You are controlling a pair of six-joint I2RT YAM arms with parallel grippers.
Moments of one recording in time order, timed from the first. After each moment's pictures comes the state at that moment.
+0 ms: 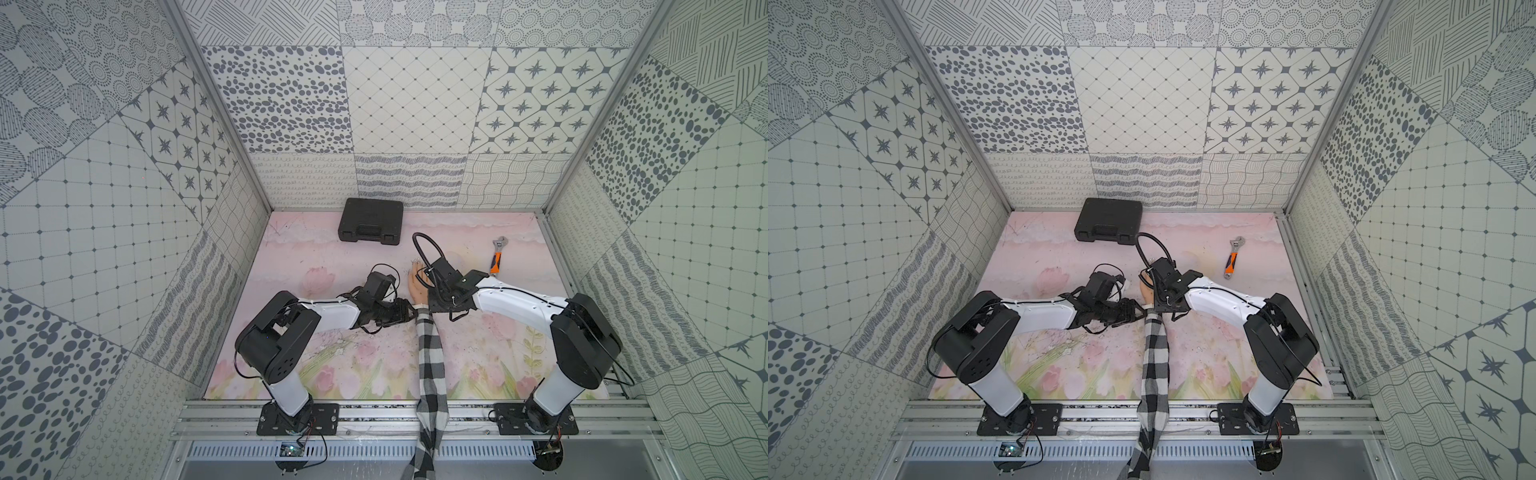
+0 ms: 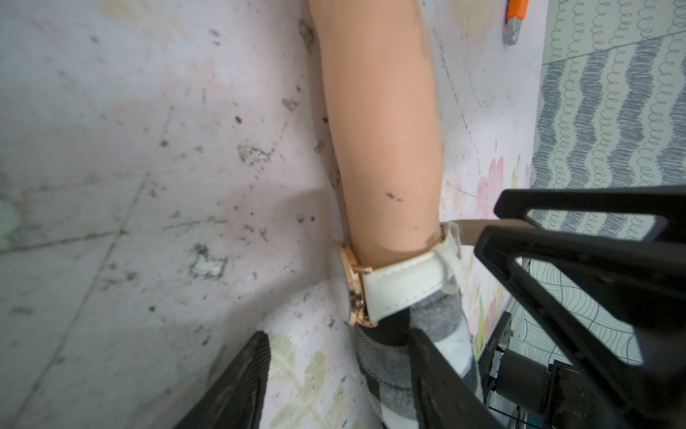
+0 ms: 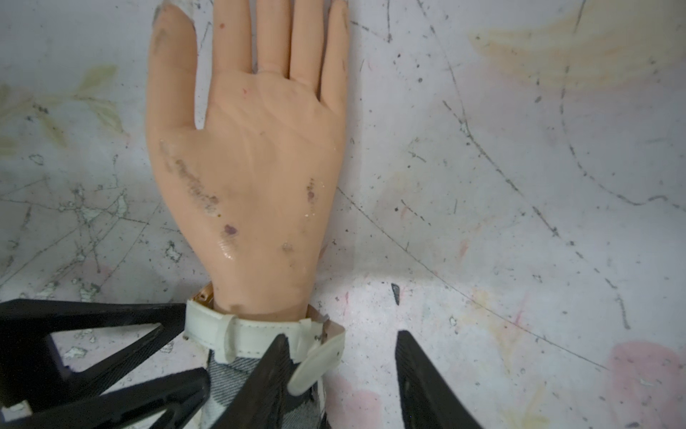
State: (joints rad) left arm -0.65 1.70 0.76 0.05 0.47 -0.75; right arm 0.74 1.67 1.12 -0.62 0.17 0.64
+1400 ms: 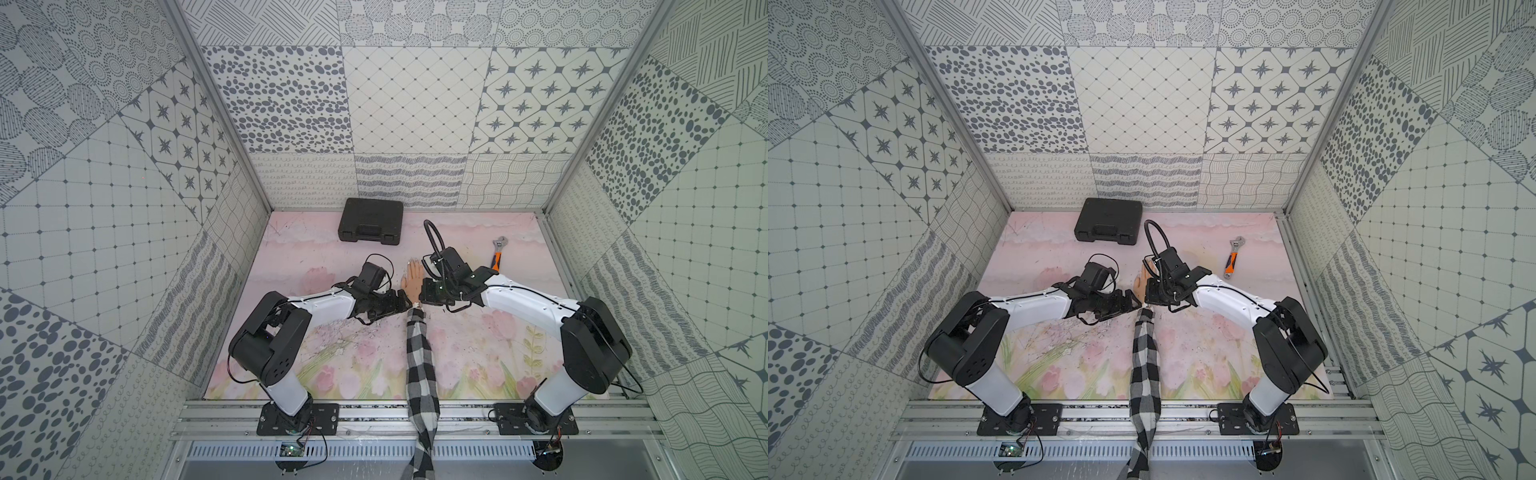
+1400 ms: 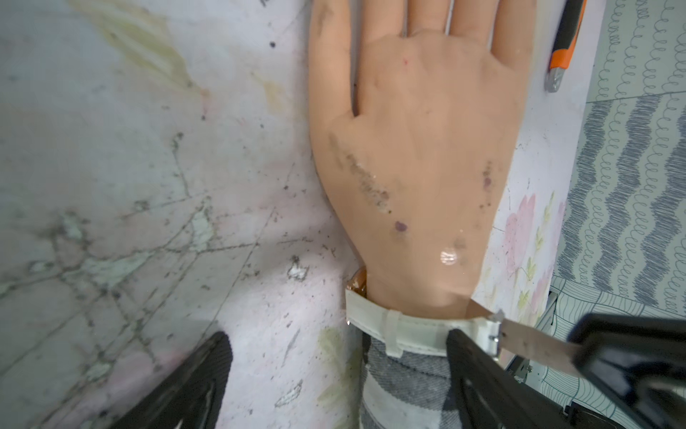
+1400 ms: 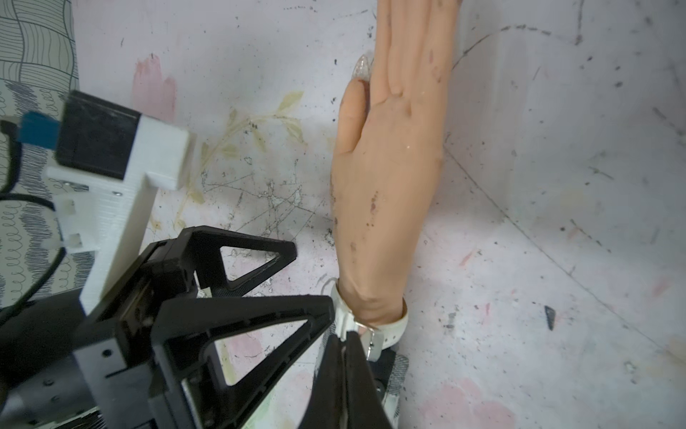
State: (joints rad) left arm -0.59 1.67 0.85 -0.14 0.40 -0.73; right arm 0.68 1.63 1.12 -0.45 -0.22 0.70
